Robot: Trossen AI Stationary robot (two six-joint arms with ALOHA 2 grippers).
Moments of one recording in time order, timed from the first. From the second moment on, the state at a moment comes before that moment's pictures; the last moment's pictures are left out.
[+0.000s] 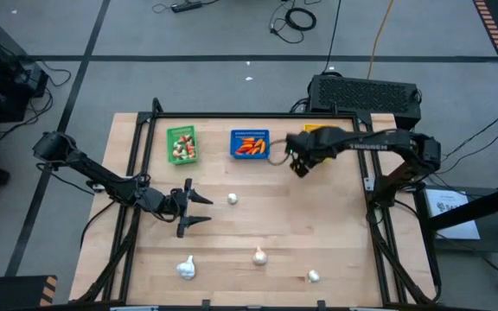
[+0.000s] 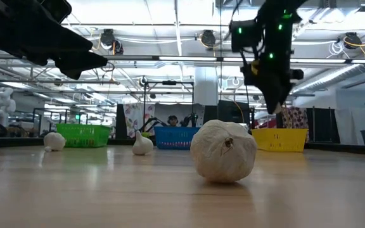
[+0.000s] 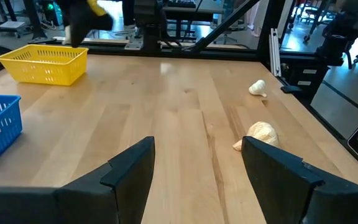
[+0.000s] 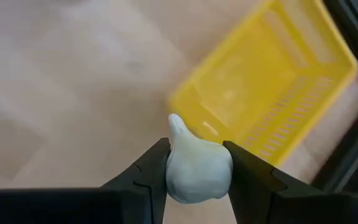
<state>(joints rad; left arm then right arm) -0.42 1.05 0.21 0.63 -0.32 -0.14 -0.29 1.57 1.14 -1.09 0.35 0.59</state>
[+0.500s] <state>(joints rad) -0.42 1.05 0.21 0.60 -0.32 -0.14 -0.49 1.57 1.09 -0.98 0.34 0.57</state>
